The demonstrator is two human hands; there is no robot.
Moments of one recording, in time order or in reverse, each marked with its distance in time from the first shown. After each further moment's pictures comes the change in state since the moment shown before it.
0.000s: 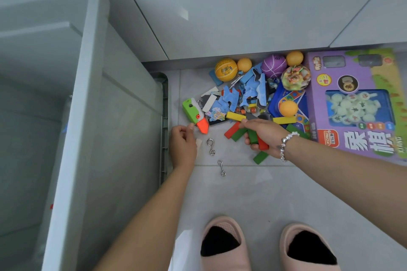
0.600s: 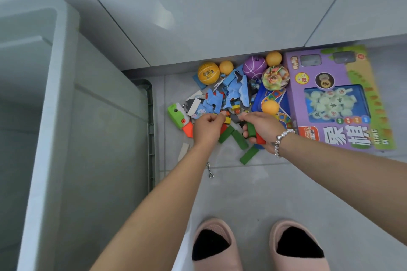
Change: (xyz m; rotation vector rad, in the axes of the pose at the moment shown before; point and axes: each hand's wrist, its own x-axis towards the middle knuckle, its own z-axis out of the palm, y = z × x) left_hand -0.021 0.075 0.062 -0.020 -0.387 -0.098; right_hand -0.007 -0.005 -0.025 0.090 0.152 -0.116
